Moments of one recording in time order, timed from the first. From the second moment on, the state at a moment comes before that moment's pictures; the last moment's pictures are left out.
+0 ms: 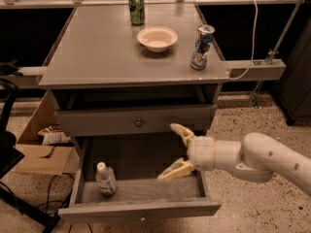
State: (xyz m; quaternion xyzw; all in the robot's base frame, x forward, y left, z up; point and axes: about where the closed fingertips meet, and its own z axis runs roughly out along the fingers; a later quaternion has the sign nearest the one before) arm 0.481 -0.032 0.681 -0.50 0.61 0.35 0.50
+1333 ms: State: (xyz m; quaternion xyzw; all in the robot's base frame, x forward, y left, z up) arm 0.516 0.114 0.518 -0.51 0.59 0.38 0.50
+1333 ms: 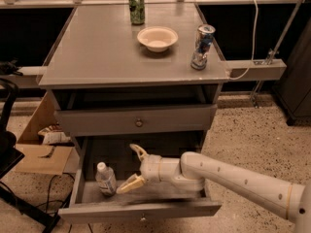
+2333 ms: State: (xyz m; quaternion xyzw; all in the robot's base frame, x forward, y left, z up) arm 0.508 0.178 0.468 -0.52 0.58 0.40 0.49
